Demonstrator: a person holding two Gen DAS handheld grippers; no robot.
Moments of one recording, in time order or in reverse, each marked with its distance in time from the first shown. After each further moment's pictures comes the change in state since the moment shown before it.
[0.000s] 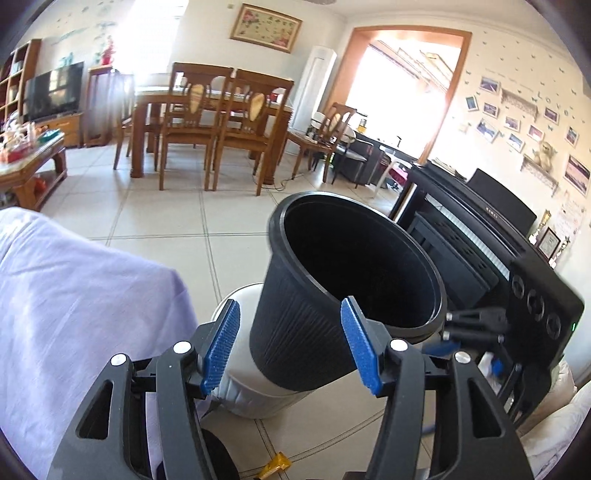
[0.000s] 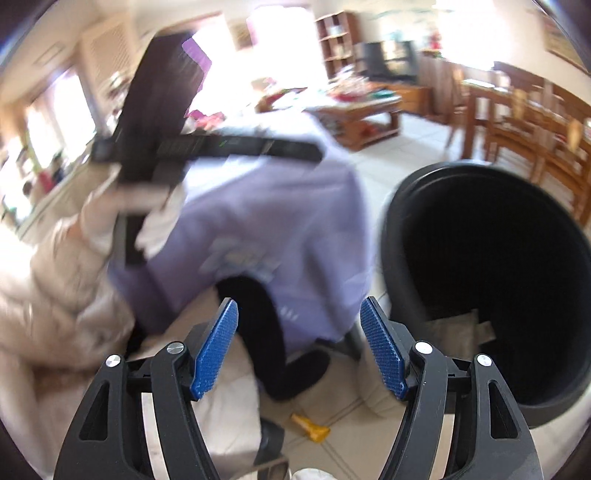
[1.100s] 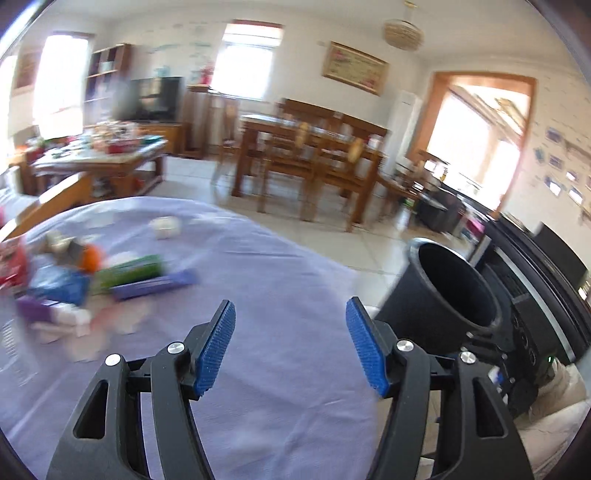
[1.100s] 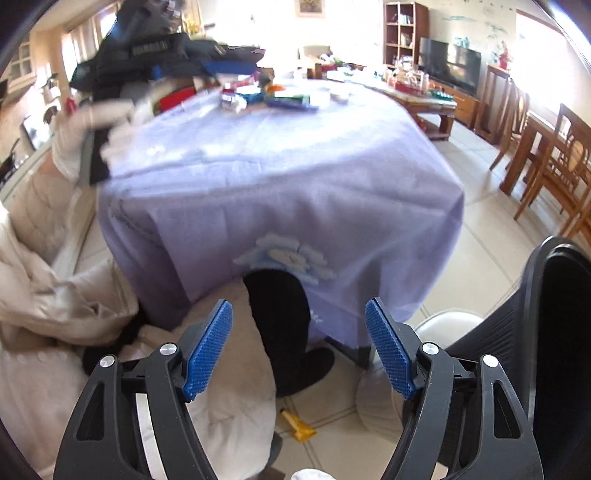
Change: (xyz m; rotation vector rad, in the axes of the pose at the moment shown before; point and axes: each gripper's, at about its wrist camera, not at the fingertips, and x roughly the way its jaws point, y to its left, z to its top) left arm -0.175 0.108 -0.049 -0.186 -0.162 0.357; right arm 0.087 0.065 0.037 -0.201 0.119 -0.015
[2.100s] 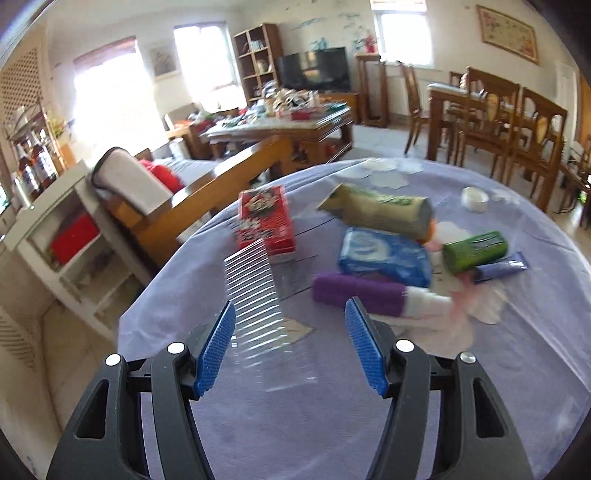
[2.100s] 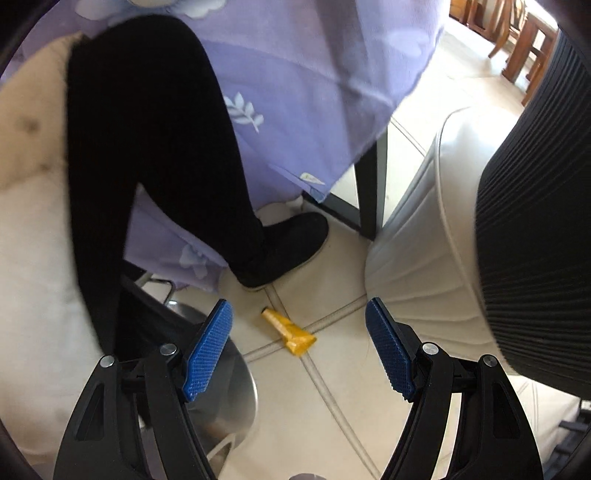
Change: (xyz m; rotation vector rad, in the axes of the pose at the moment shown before) left arm -0.002 0.183 0.009 -0.075 0.159 0.714; right arm 0.181 -0.062 -0.187 0.129 0.361 0.005
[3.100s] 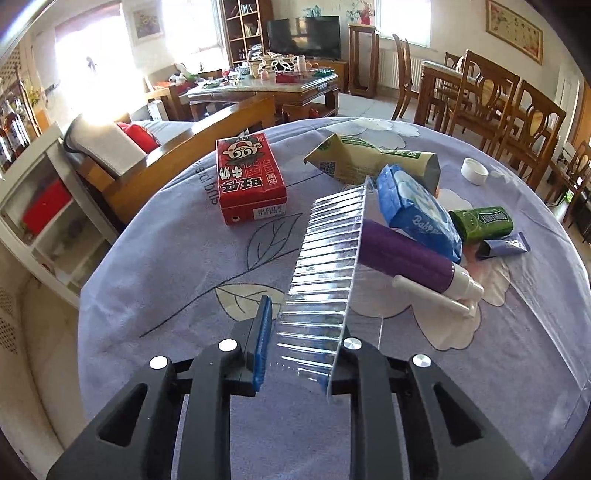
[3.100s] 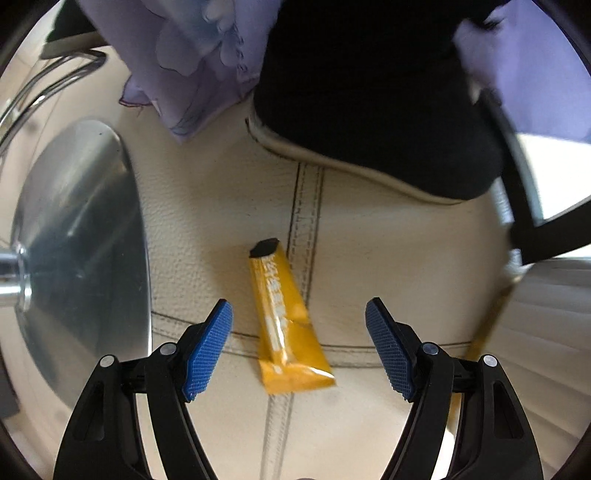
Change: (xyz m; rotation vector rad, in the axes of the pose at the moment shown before) left arm 0.026 0.006 -0.009 -0.028 0.141 -0.124; right arm 0.363 0.080 -0.092 -0.598 0.284 -0.005
